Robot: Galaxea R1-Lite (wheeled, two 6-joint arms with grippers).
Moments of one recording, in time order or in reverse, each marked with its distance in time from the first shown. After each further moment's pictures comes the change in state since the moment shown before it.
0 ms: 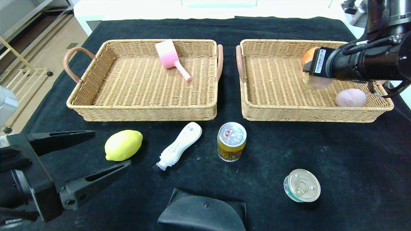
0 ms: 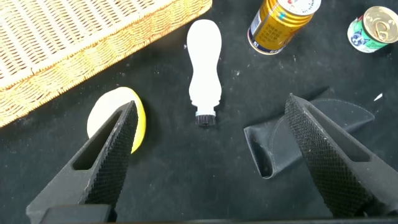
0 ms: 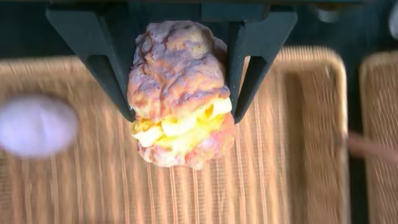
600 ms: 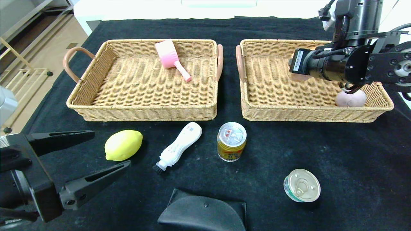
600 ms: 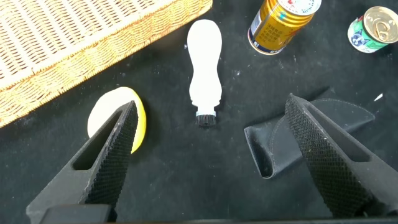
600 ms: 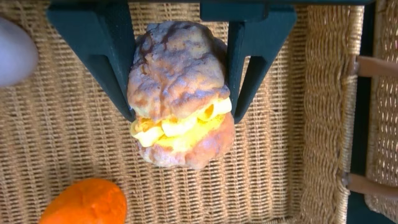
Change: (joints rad) left arm 0.001 -0.001 0.001 0.000 0.000 0.000; right arm -0.036 0.156 -0.045 -0.268 0.001 -0.070
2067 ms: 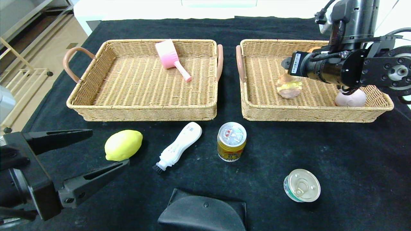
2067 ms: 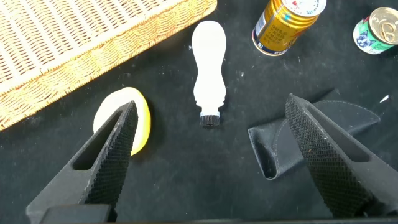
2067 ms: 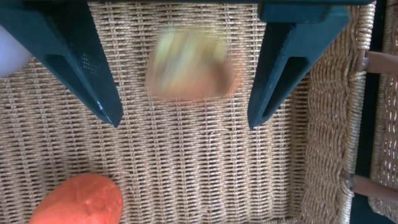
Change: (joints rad) left arm 0.000 -0.003 -0.004 0.000 0.016 0.004; right arm -0.001 0.011 0.022 -0.038 0.002 -0.029
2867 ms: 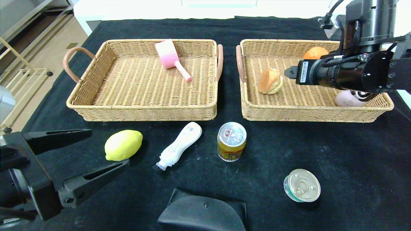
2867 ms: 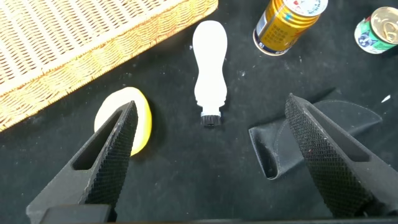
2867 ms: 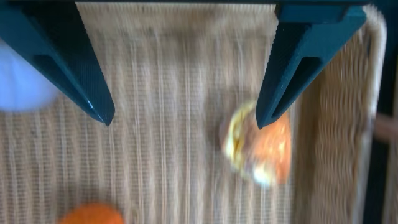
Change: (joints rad) left arm 0.000 0.000 0.000 0.000 0.005 0.002; right arm 0.030 -0.130 0.133 0.116 0.001 -0.053
